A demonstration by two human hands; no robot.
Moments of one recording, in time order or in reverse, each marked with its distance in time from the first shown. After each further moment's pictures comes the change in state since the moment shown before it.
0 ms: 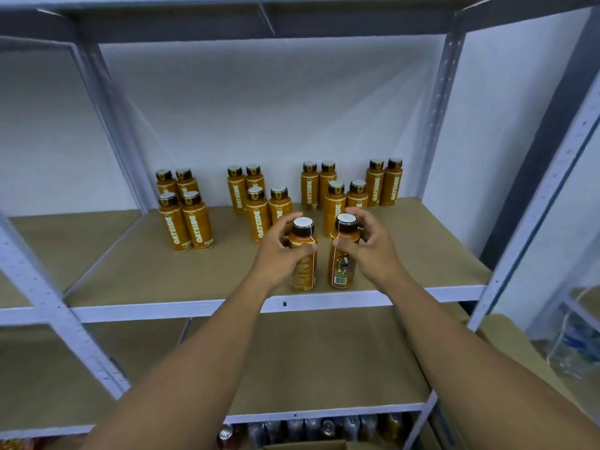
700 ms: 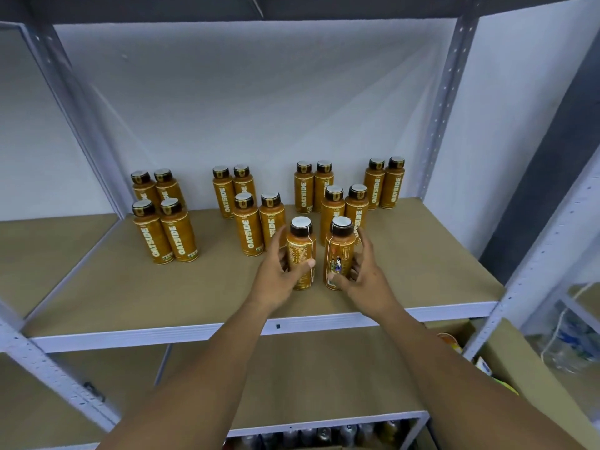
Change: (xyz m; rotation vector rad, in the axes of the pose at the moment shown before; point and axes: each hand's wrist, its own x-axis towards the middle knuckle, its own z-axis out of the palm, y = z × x) left_hand 0.043 -0.056 0.008 0.104 -0.062 -0.061; right_hand 0.019 0.062 0.006 -0.192 -0.095 0.156
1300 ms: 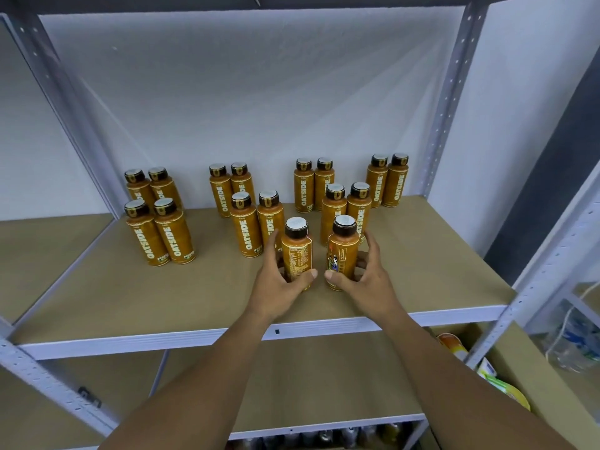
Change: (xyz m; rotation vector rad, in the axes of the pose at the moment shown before) left_hand 0.000 -0.014 0.005 0.082 0.072 -0.008; right_hand 0.014 0.016 0.003 0.003 0.106 0.011
